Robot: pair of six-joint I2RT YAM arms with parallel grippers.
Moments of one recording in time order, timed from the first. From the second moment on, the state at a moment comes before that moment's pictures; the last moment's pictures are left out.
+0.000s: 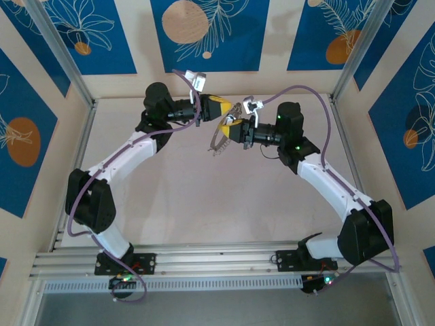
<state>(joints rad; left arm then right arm) -0.49 1.68 1.43 0.50 1.04 -0.65 0.40 1.34 1.08 0.12 -0.88 0.38</state>
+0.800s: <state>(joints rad) -0.50 1.65 1.40 0.50 0.97 -0.62 0.38 1.22 0.99 0.00 -0.85 0.38</state>
